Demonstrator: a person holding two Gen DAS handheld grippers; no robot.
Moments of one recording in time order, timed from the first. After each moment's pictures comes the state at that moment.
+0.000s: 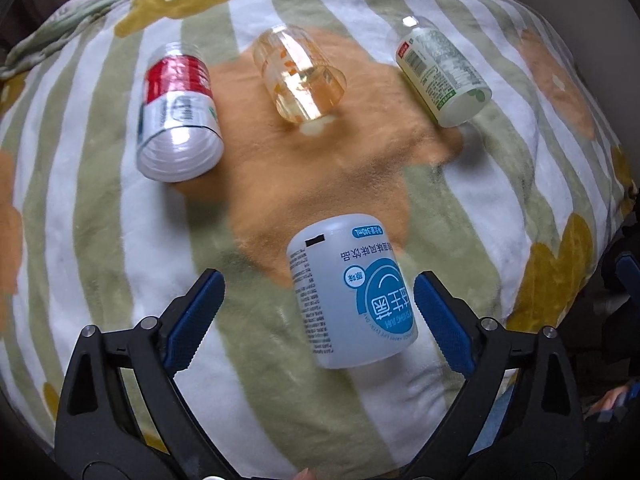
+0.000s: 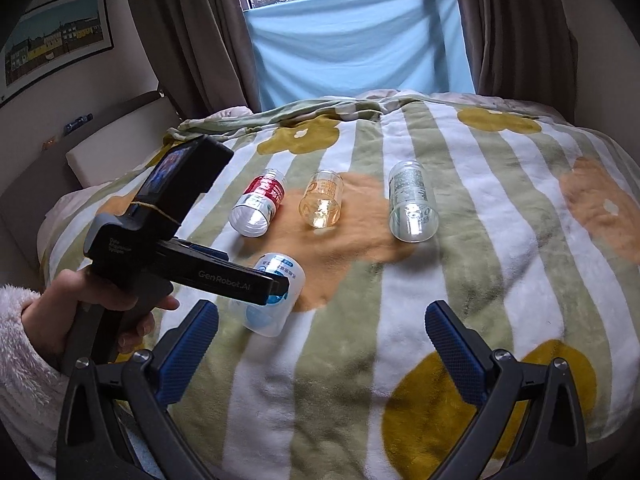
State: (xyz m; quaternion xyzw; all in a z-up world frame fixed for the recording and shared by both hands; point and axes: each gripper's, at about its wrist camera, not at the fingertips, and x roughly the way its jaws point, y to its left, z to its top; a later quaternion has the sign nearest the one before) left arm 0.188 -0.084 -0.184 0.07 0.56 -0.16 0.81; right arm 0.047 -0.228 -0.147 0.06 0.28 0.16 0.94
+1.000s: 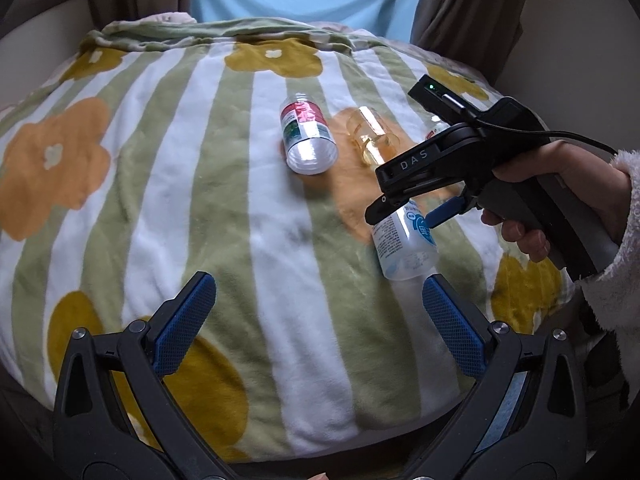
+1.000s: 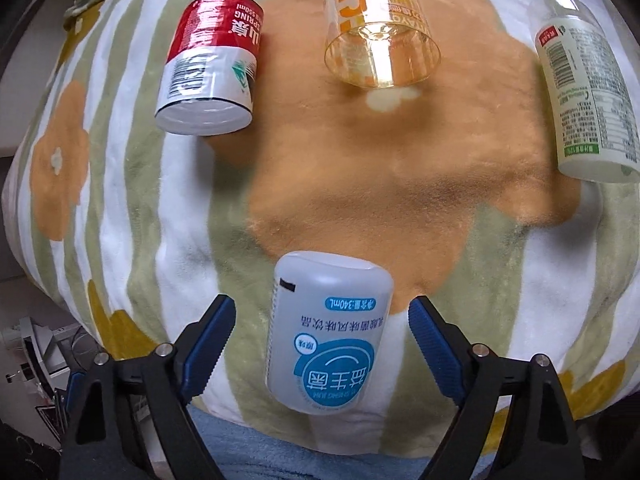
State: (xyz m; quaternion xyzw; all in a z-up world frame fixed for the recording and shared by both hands) left arm 0.078 0.030 -0.135 -0.04 0.43 -0.12 0.89; right arm 0.252 -0.117 -0.203 0.05 0.70 0.14 0.70
